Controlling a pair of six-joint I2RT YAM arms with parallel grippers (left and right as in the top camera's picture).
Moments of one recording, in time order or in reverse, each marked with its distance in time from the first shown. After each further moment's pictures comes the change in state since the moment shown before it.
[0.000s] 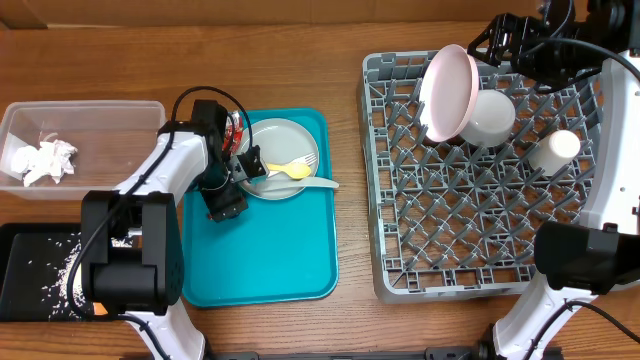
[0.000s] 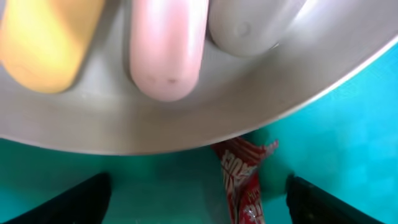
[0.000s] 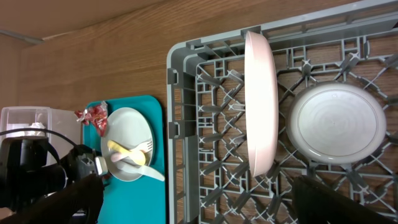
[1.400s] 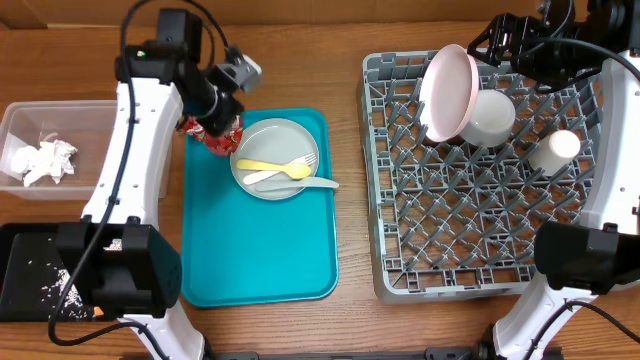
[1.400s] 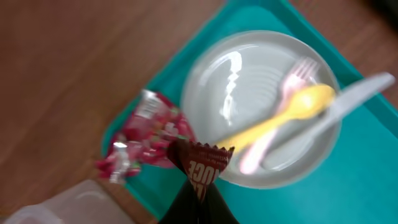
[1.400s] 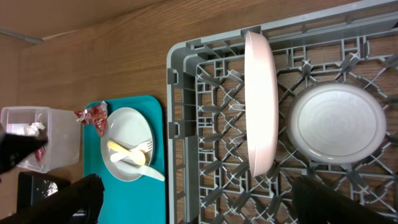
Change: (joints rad) left arm 0.023 -0.015 0.604 -0.287 0.214 -0.360; right arm 0.000 0.000 0.000 0.000 0.000 0.000
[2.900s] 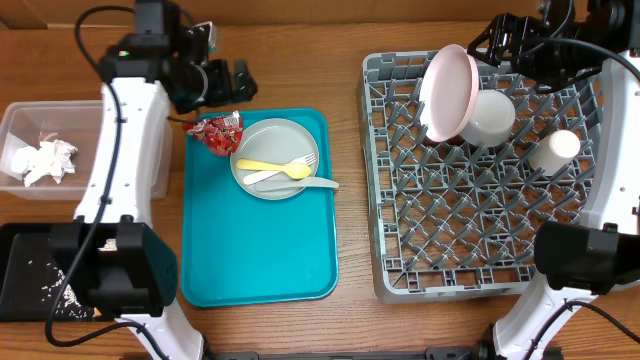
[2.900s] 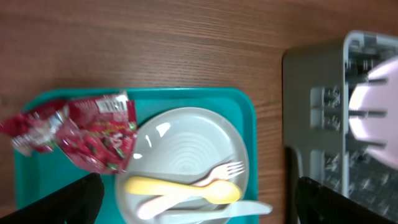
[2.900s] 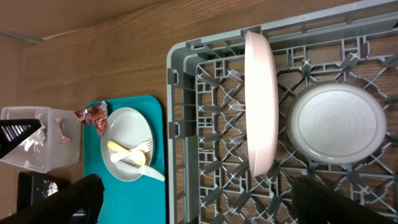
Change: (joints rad) left arm 0.029 0.000 0.002 0.144 0.129 -0.862; right arm 0.000 0.000 0.000 0.000 0.000 0.000
